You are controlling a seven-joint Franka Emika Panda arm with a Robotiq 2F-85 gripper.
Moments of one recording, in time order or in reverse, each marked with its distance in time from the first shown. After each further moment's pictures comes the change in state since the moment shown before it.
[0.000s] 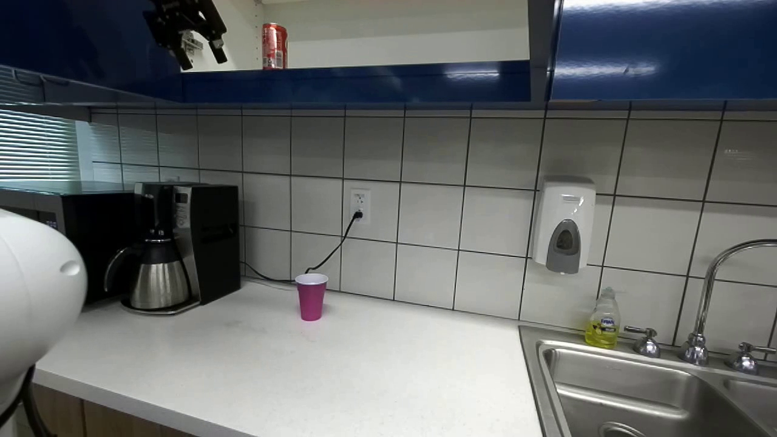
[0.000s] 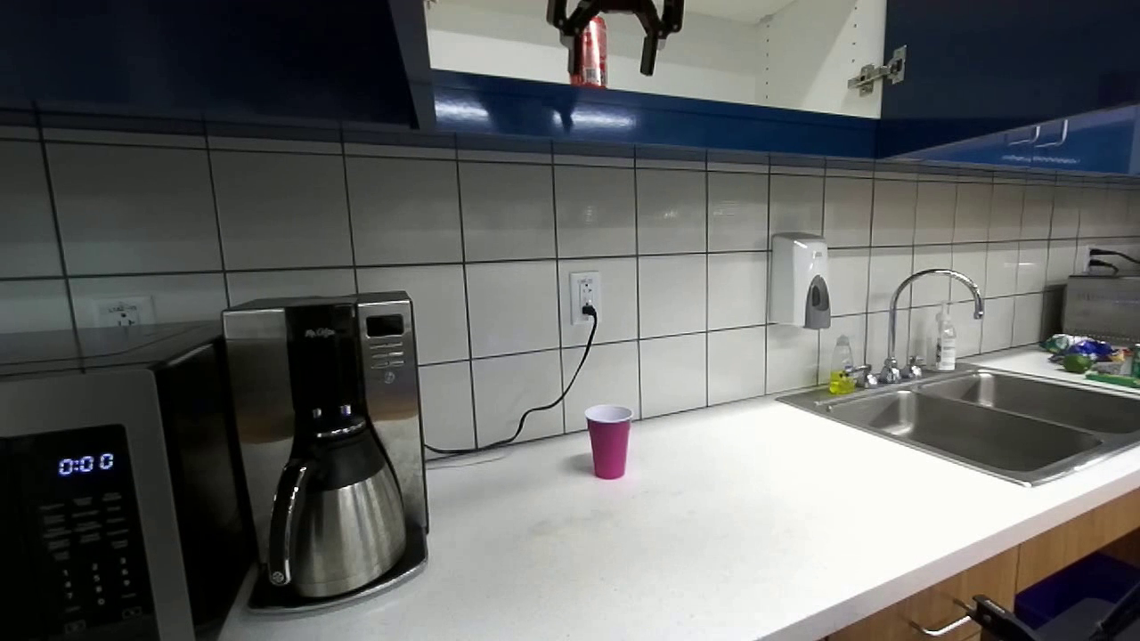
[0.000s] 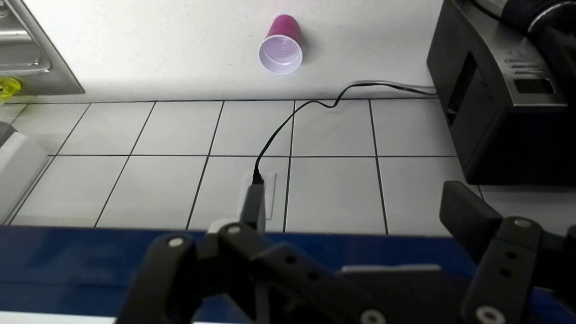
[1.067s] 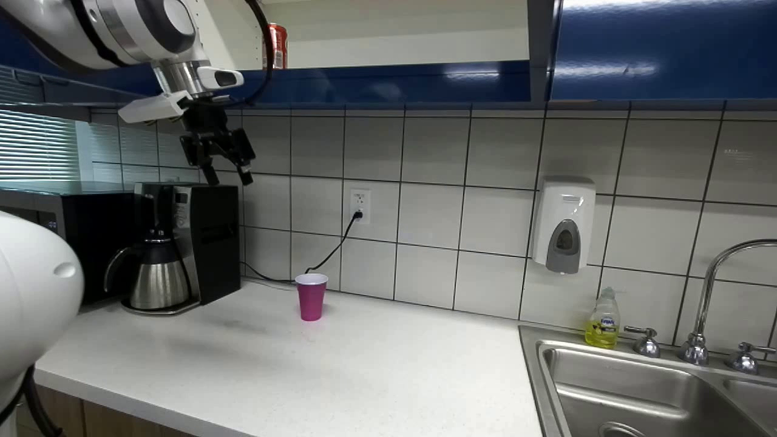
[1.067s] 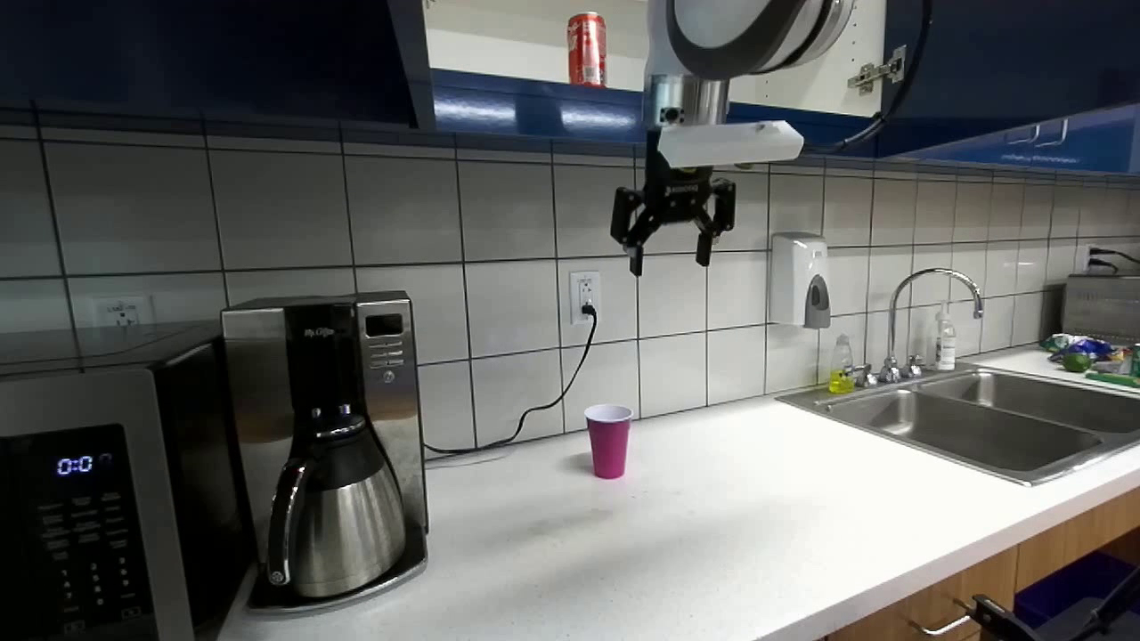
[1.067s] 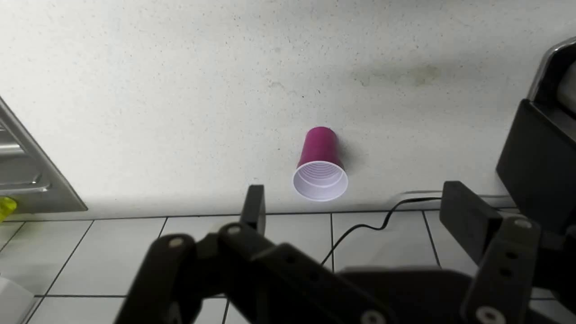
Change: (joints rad) arm -0.030 -0.094 -0.074 -0.599 0.056 0.356 0.000
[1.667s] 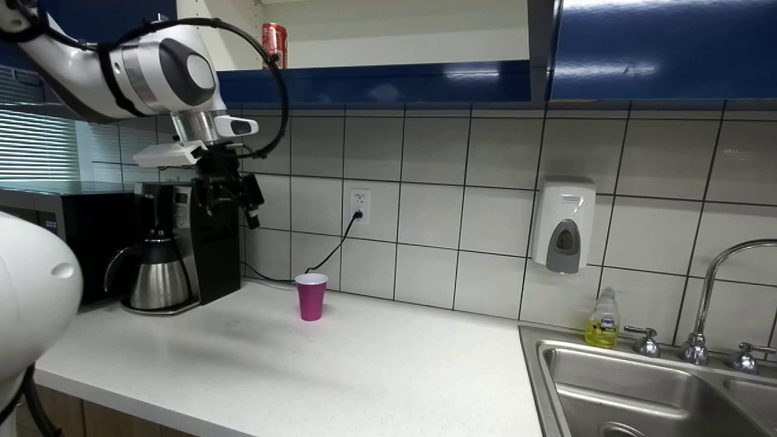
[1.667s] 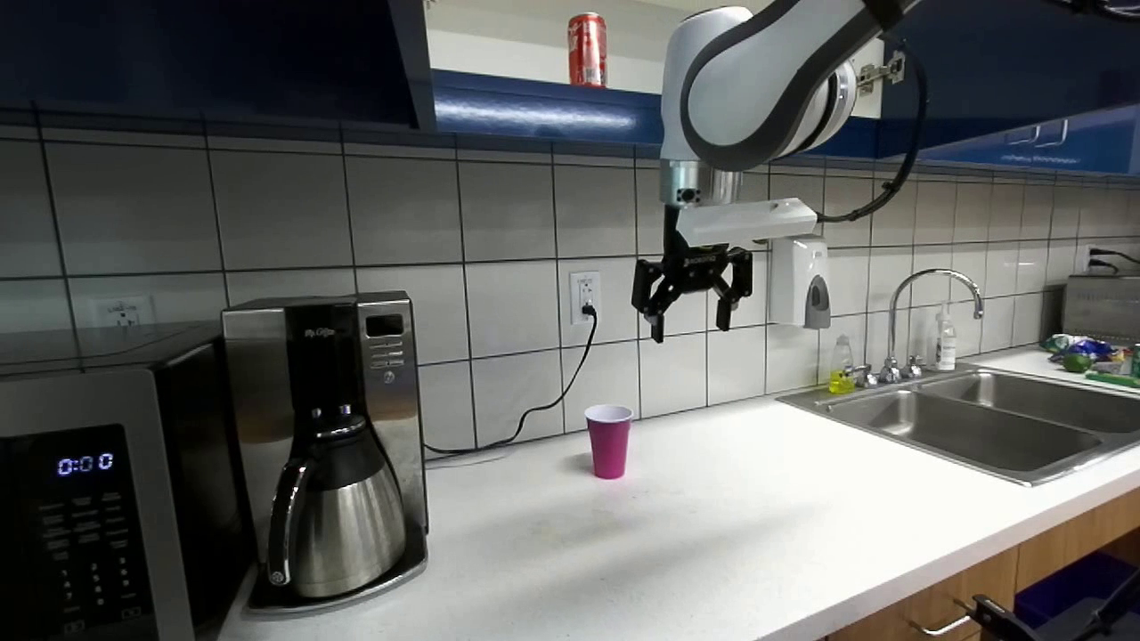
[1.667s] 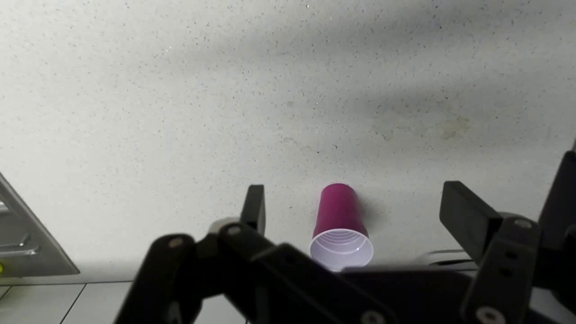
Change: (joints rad) arm -0.010 0.066 -0.032 -0.130 0.012 0.110 -0.005
